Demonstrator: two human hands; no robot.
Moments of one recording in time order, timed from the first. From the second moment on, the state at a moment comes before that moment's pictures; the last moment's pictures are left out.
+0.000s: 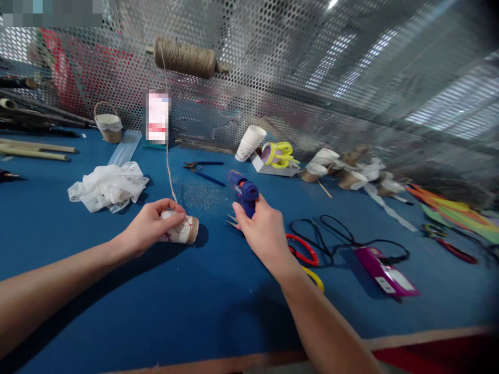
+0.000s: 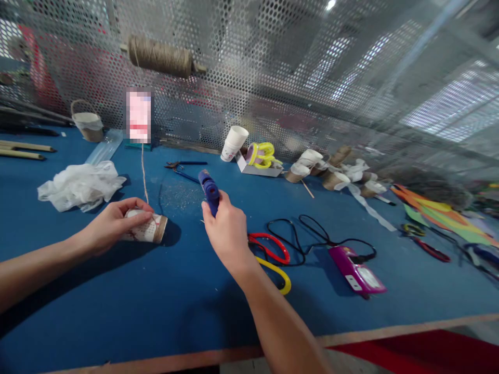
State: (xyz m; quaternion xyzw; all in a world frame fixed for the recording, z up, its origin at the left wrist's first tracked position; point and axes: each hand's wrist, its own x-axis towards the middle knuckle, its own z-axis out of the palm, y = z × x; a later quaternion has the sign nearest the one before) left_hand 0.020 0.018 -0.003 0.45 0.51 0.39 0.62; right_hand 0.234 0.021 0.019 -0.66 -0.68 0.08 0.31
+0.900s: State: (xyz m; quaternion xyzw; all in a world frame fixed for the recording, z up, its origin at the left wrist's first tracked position) left_hand -0.008 0.058 0.018 0.73 0.55 0.21 0.35; right_hand 0.269 0.080 0.010 -0.64 -0.54 0.41 0.36
